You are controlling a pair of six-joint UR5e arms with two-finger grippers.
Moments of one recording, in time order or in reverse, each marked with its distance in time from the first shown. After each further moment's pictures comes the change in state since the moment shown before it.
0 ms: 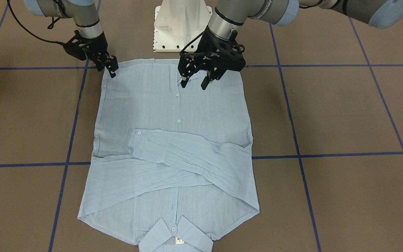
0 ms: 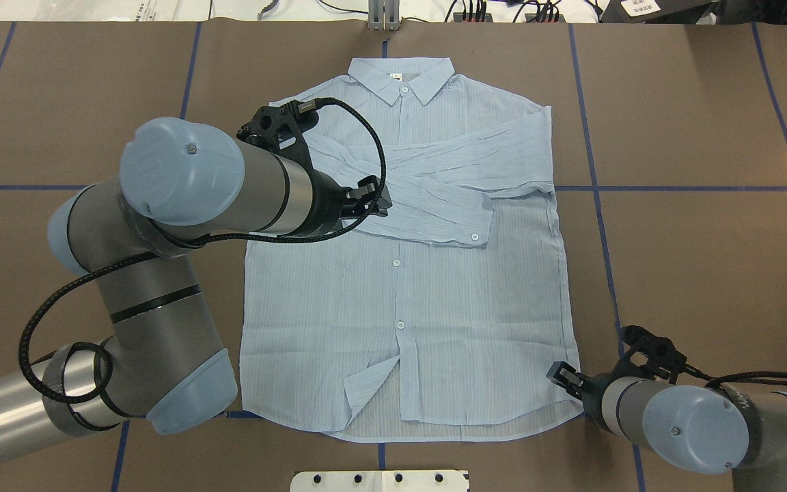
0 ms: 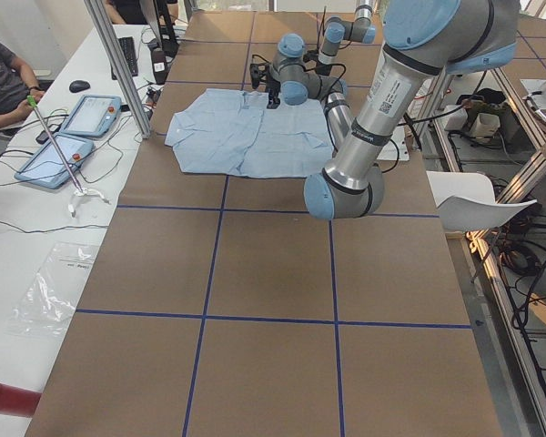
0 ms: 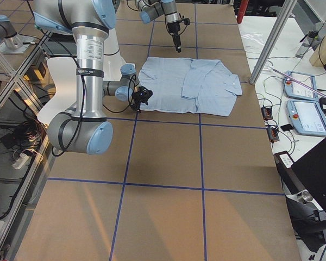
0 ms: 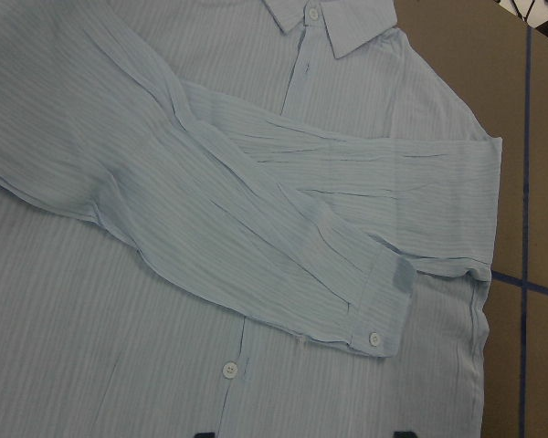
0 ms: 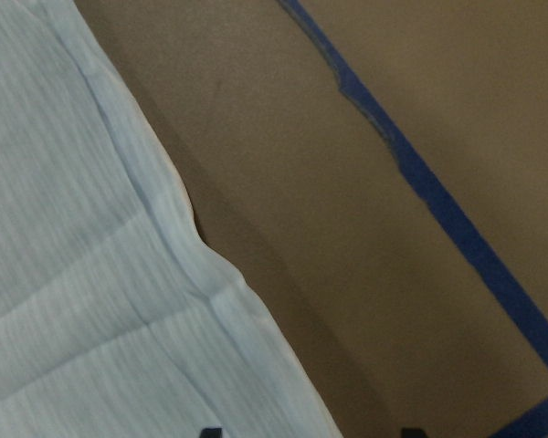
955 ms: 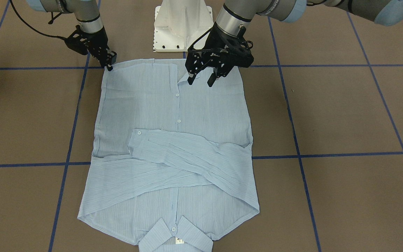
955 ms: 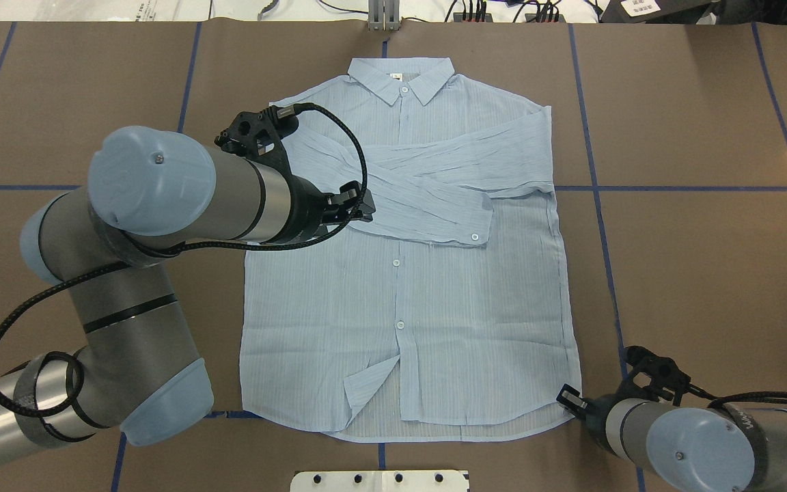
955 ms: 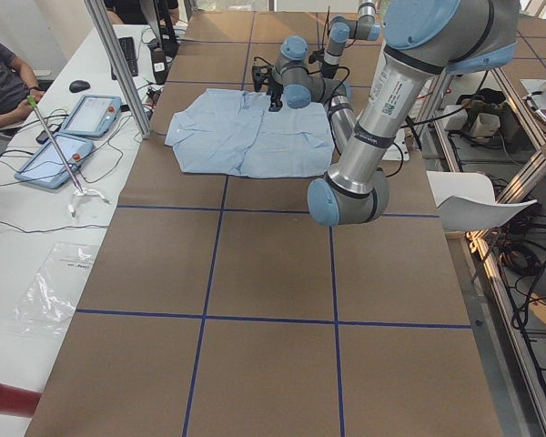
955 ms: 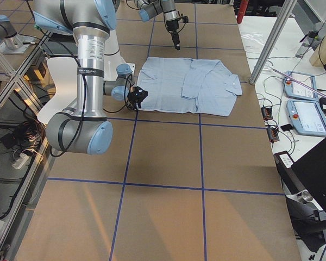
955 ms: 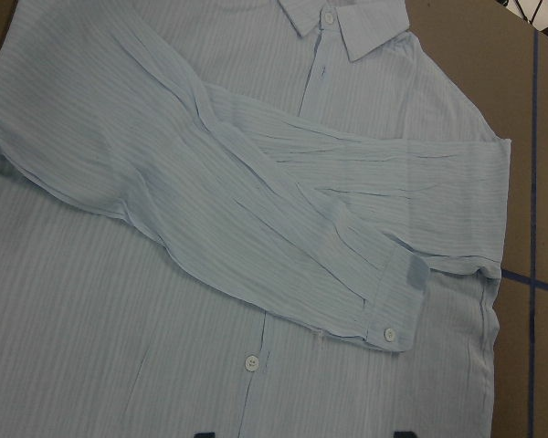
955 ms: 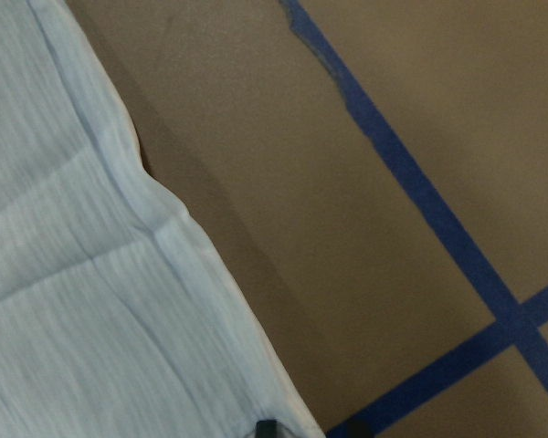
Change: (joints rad) left arm 0.000 0.051 -0.054 0.000 0.003 -0.005; right arm -0.055 -0.025 0.020 -0.017 -0.003 0.025
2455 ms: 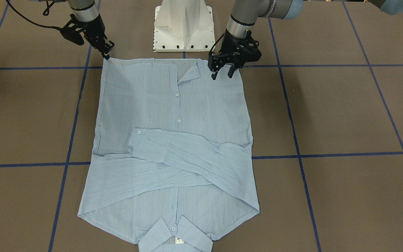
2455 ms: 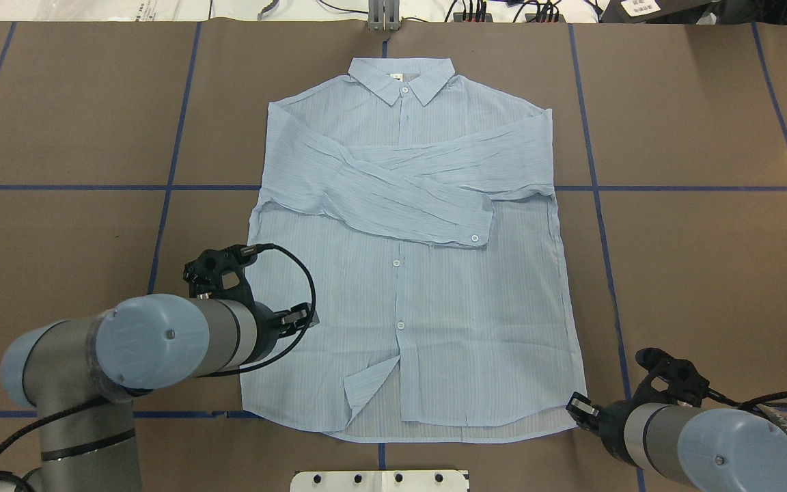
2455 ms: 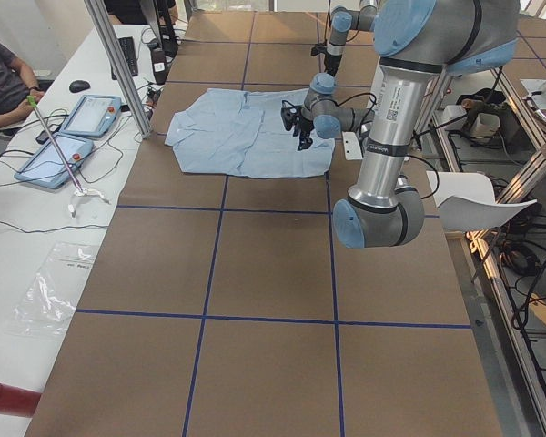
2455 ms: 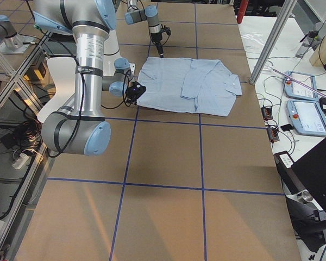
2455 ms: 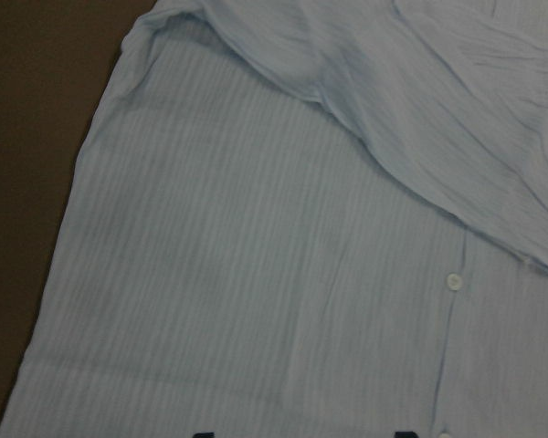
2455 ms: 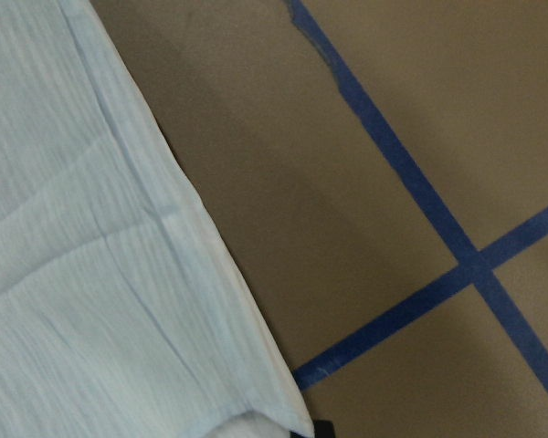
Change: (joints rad) left arm 0.255 0.267 -0.090 0.097 0.205 -0.148; right arm 0.000 -0.048 0.103 -0.004 0.046 0.003
